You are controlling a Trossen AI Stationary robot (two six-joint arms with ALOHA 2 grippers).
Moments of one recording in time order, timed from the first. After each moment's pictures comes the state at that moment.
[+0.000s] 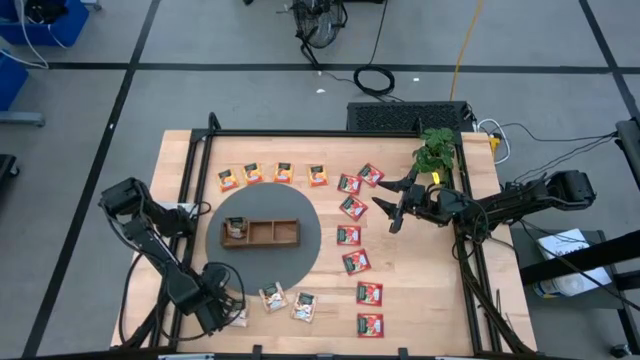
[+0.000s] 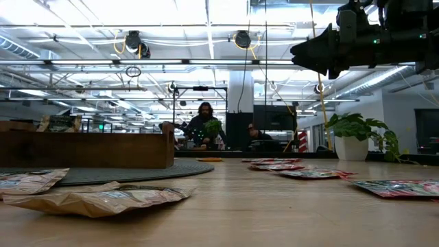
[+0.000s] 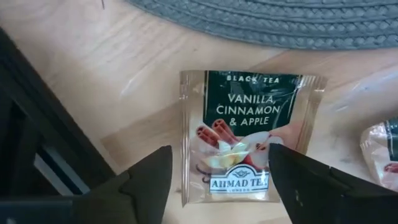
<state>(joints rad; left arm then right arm) -0.98 1.64 0.86 -0.83 0.18 -2.07 0.04 1.04 0.17 0.96 0.39 -0.01</state>
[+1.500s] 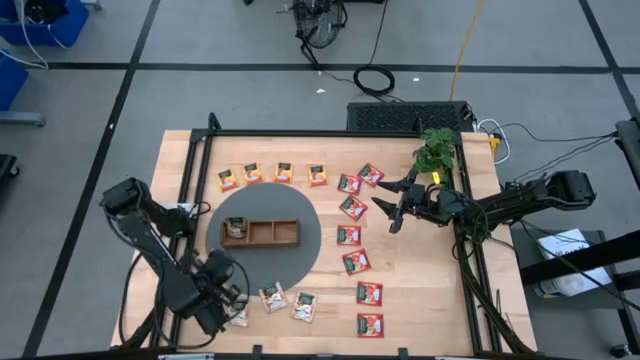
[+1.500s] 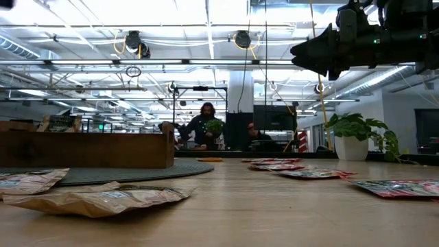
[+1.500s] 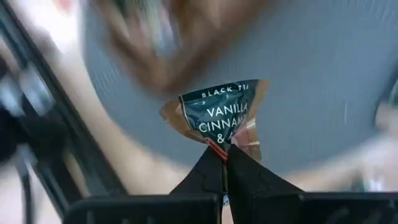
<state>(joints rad) -0.93 1.65 1.15 -1.44 -0.29 -1.84 0.04 1.04 0.17 0.95 0.39 0.02</state>
